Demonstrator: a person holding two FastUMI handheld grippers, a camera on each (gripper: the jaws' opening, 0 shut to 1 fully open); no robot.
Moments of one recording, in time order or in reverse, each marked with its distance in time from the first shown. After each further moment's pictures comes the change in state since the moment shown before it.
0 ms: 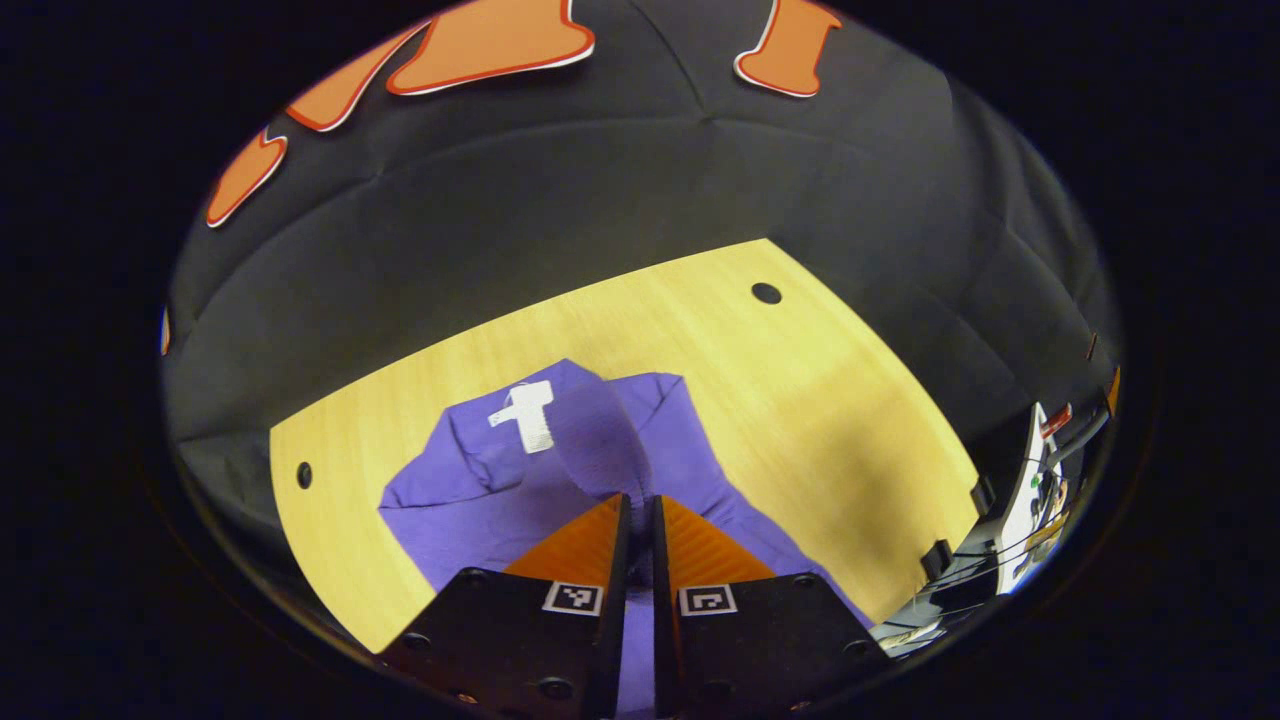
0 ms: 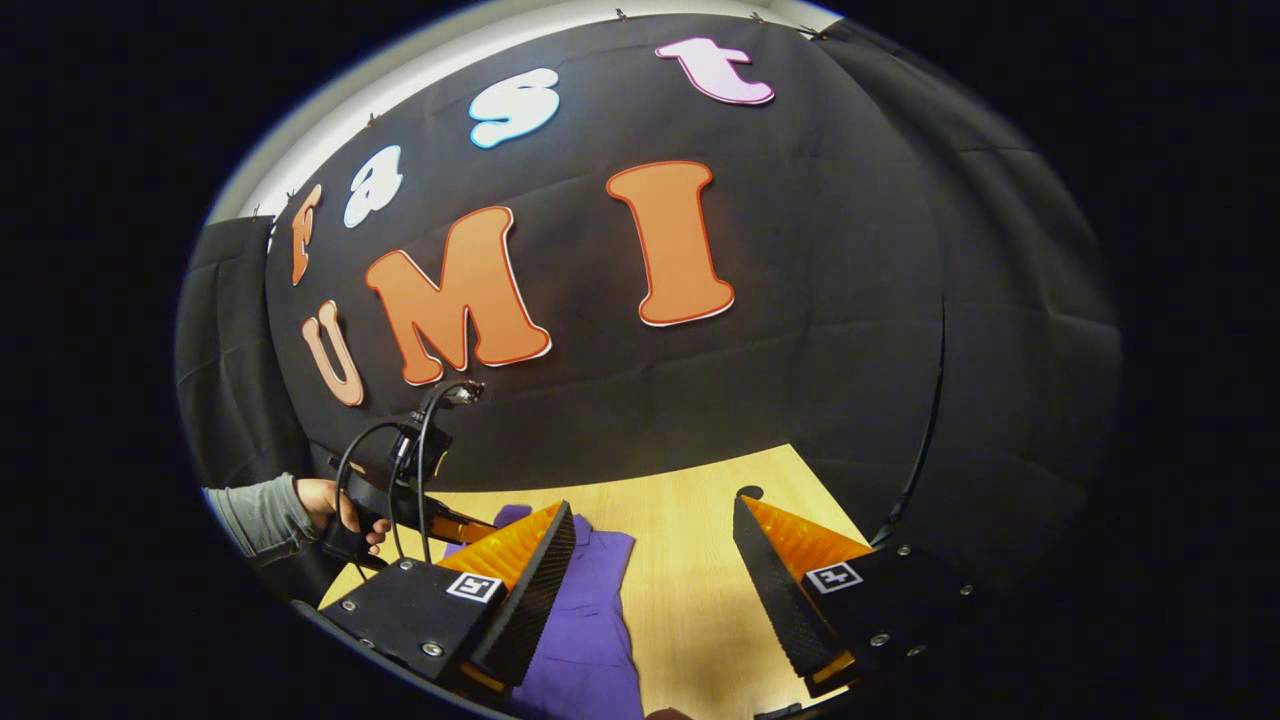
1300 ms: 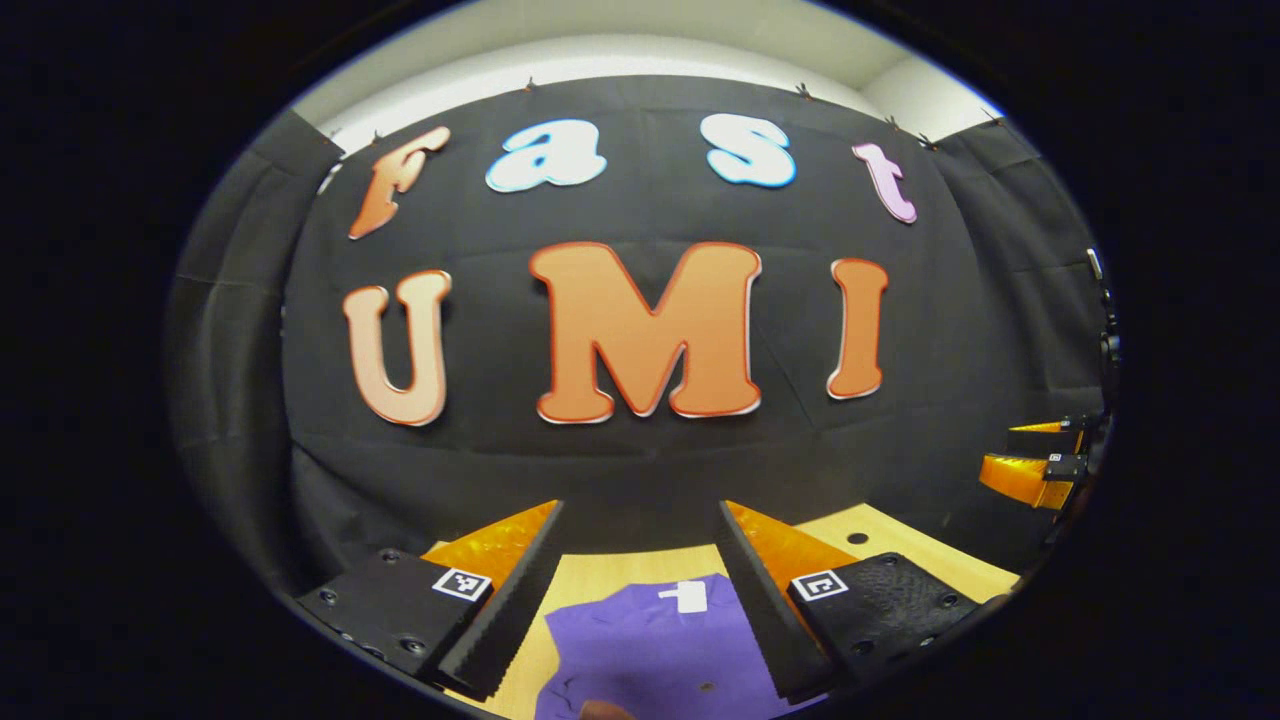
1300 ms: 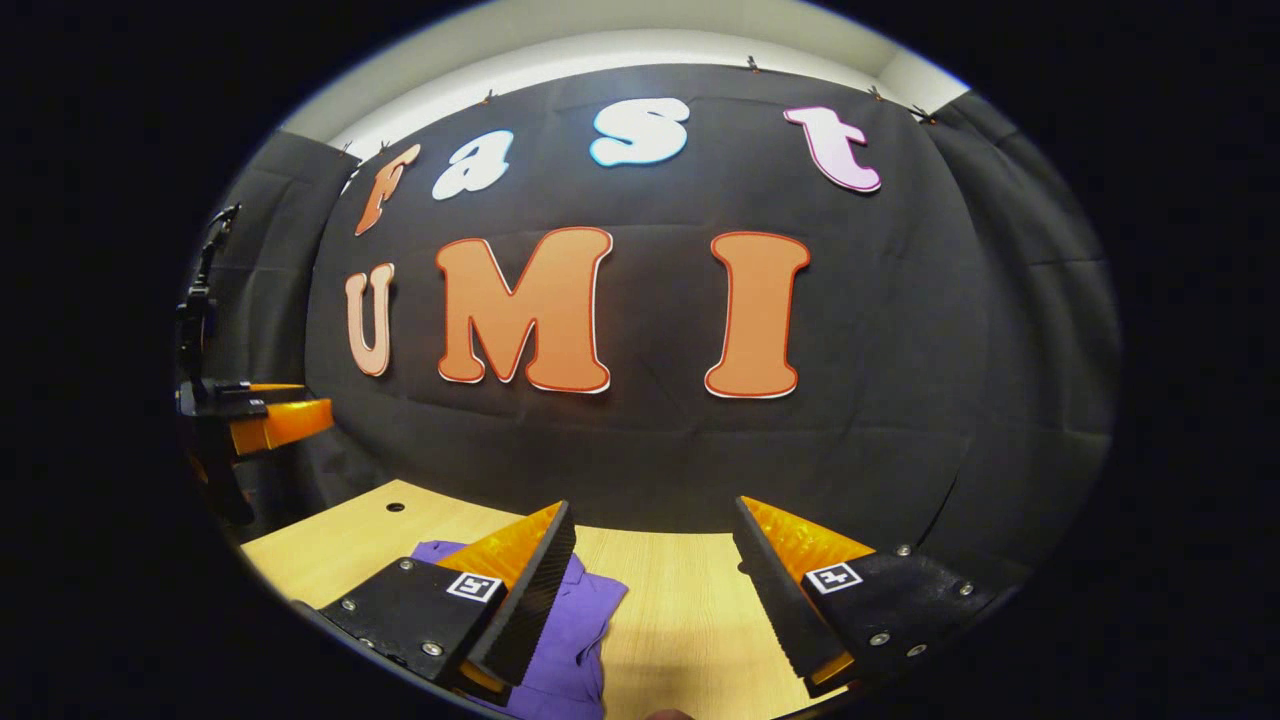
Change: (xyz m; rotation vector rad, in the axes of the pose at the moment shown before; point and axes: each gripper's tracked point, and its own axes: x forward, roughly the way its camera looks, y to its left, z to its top) left arm -0.312 0.088 -0.016 -0.124 -0.954 0.521; right arm 0.018 0.075 0.022 -0.280 -0.214 0.047
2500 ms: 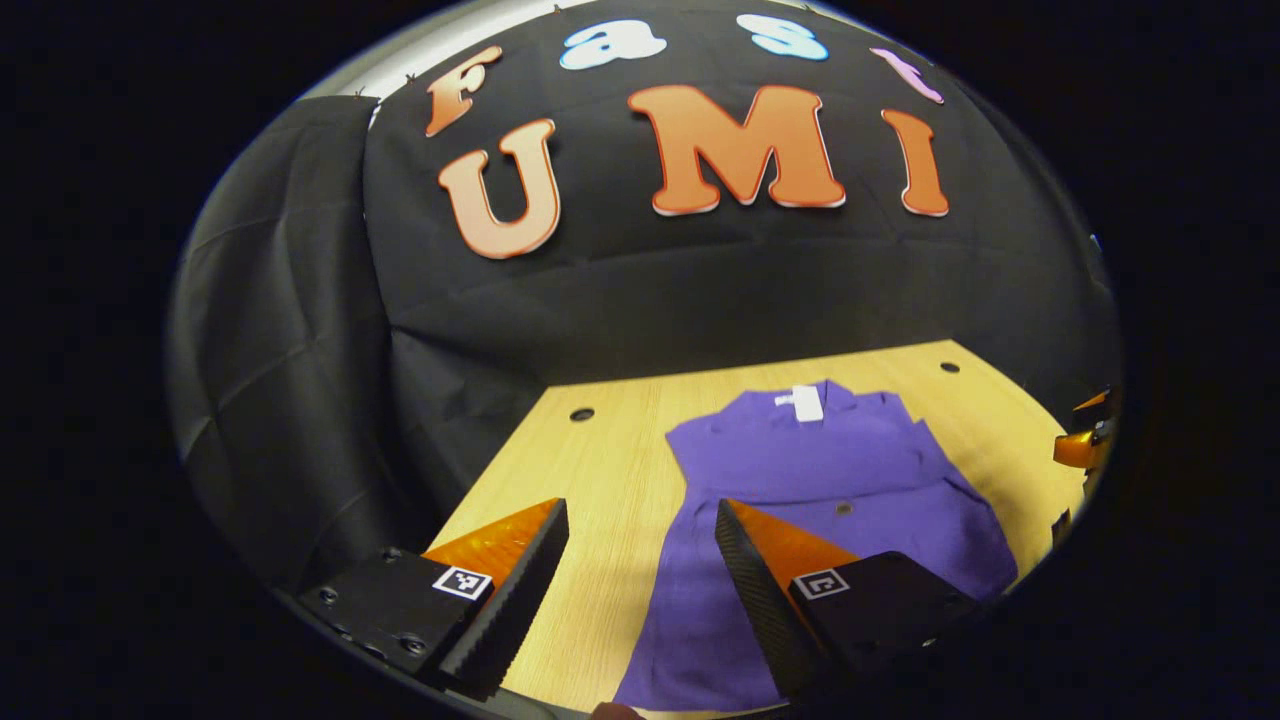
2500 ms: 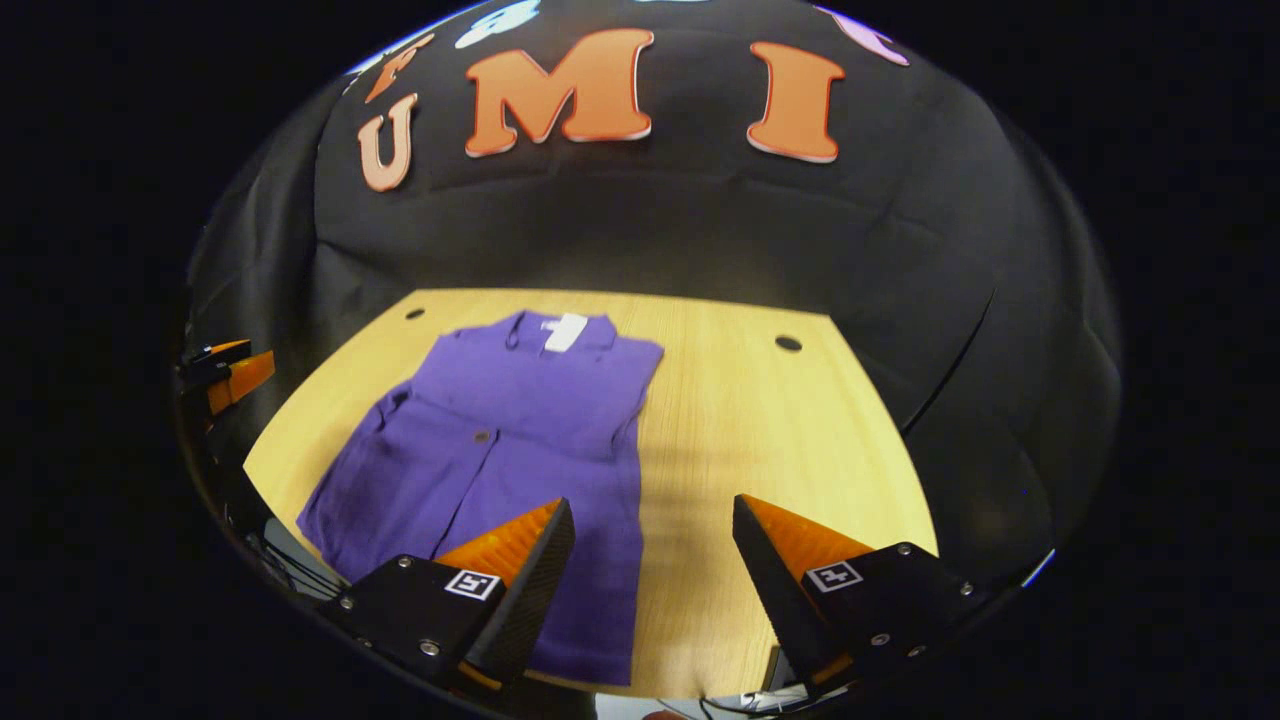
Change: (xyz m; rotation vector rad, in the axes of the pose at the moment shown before) left arm -0.132 0.105 -0.239 0.088 0.532 0.164; right arm -0.110 0.049 -0.243 0.001 0.668 0.069
